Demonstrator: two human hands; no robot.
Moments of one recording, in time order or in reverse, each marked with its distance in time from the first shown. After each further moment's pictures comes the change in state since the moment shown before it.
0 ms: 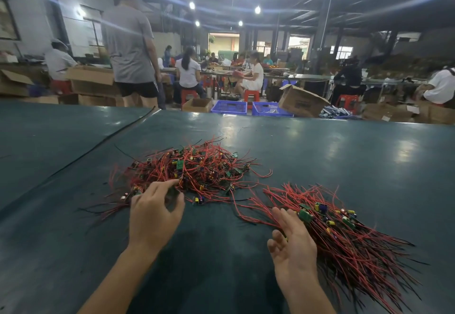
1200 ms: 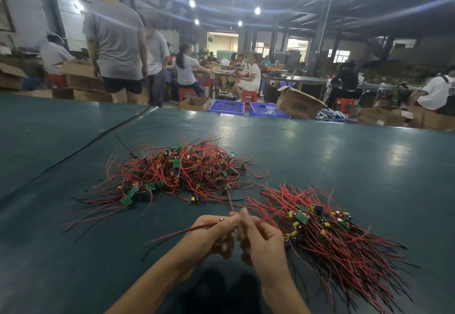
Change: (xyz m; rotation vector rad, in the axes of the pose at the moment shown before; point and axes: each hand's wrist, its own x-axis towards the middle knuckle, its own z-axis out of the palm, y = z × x) left_hand -0.032 0.078 0.011 -1.195 -0.848 -0.466; right_hand -0.019 0.019 0.012 -0.423 -0.466 -0.296
